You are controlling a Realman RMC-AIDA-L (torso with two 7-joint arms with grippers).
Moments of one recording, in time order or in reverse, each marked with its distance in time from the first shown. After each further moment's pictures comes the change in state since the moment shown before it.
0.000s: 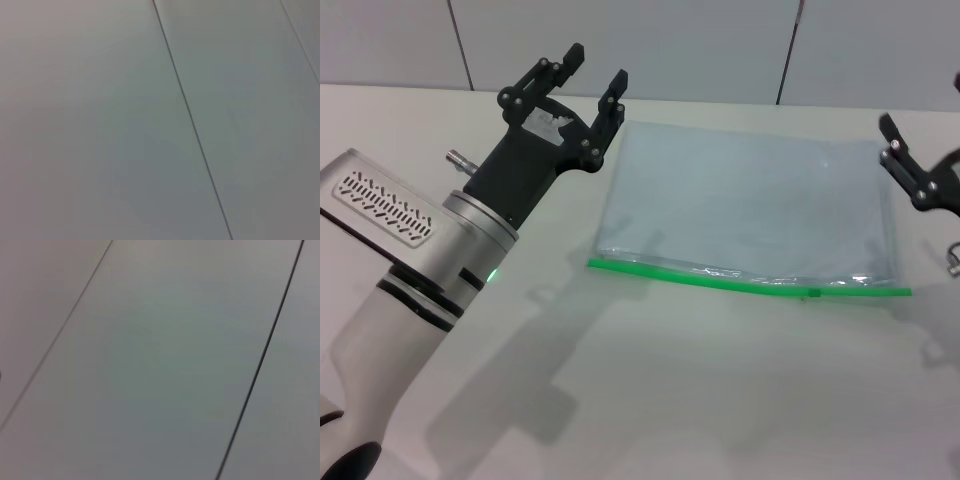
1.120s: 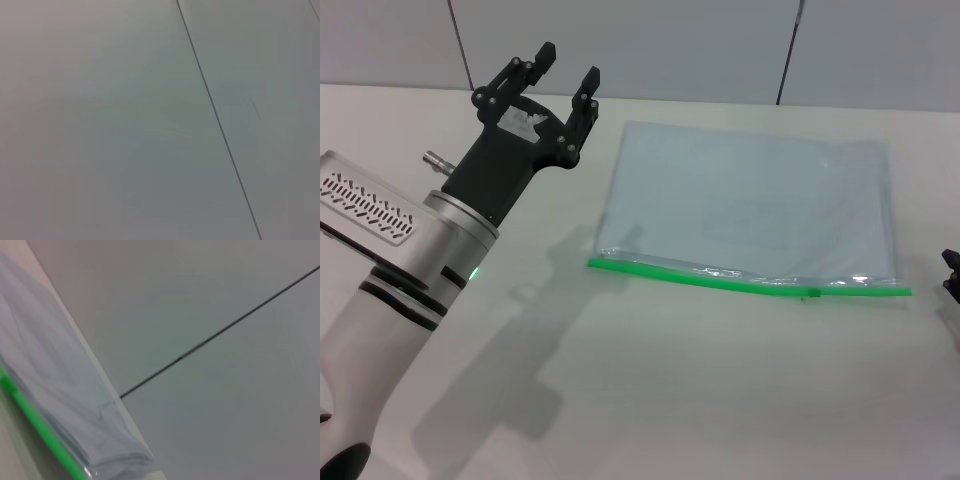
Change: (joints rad) left arm 0.017 0.003 -0.007 0.020 -0.031 -0.002 0.000; right arm -0.177 0.009 0.073 0.004 0.000 0.224 -0.593
